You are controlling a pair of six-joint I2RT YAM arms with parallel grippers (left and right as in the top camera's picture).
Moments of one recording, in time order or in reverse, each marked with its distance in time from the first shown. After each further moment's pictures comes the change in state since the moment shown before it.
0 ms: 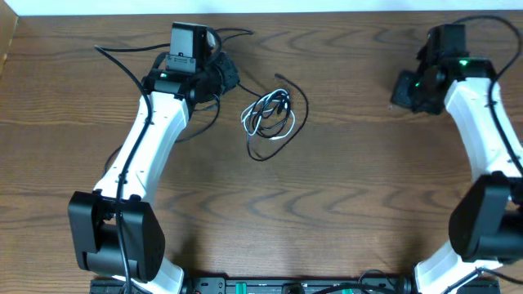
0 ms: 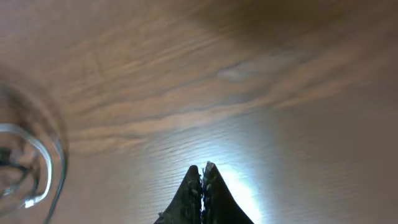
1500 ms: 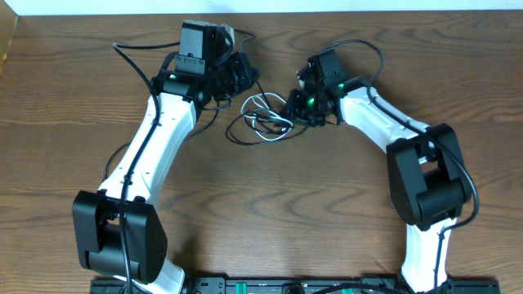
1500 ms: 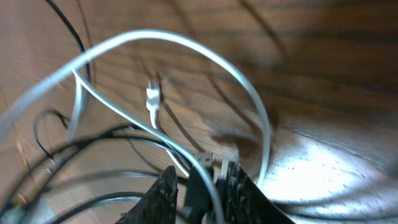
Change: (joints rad) left arm -0.043 0.000 0.000 0.061 0.186 -0.006; right arm 0.421 0.291 -0.014 0.410 -0.399 0.280
